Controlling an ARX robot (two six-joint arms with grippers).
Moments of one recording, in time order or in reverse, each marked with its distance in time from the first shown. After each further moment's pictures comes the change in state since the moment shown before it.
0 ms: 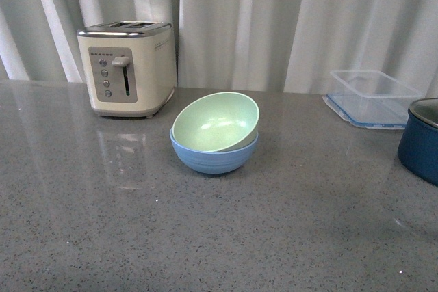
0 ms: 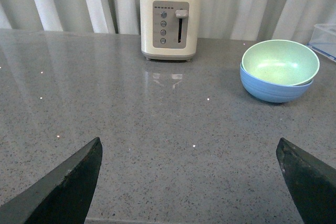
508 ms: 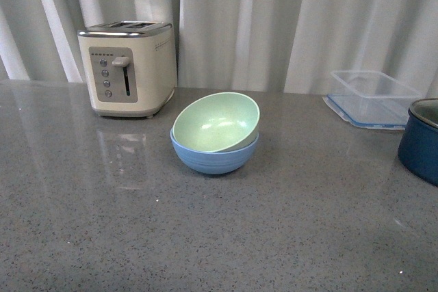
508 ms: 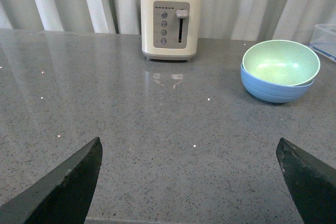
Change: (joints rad) left arm 0.000 0.000 0.000 0.000 0.000 0.000; right arm -0.128 -0.331 -0.224 -0.105 -0.124 0.000
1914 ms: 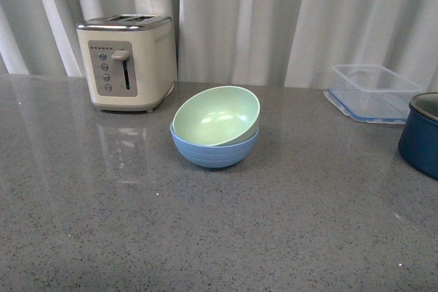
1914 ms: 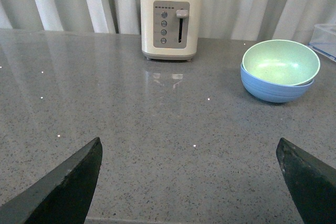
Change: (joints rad) left arm 0.000 0.000 0.000 0.000 0.000 0.000; right arm 0.000 -0.628 -0.091 -0.517 -0.004 0.000
